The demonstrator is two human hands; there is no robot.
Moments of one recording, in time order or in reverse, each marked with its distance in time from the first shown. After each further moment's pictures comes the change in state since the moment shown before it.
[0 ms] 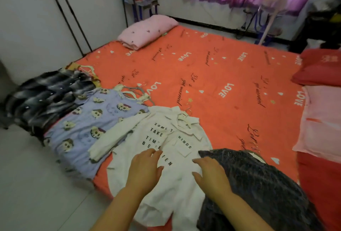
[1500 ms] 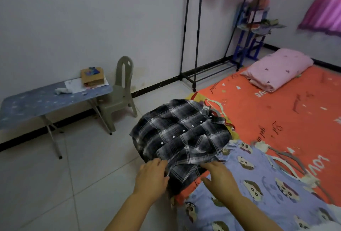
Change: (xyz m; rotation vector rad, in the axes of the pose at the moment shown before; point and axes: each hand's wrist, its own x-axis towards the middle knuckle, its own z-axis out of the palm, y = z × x) left_hand 0.046 -0.761 -0.186 -0.043 0.020 -0.429; right_hand 0.418 -0.691 0.203 -0.130 -0.133 -0.373
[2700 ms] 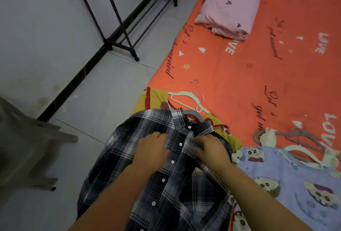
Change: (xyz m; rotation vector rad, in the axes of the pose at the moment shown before) left_hand 0.532 0.027 0.064 0.097 -0.390 0.478; right_hand 0.400 0.162 -0.005 0.280 -0.008 0.590
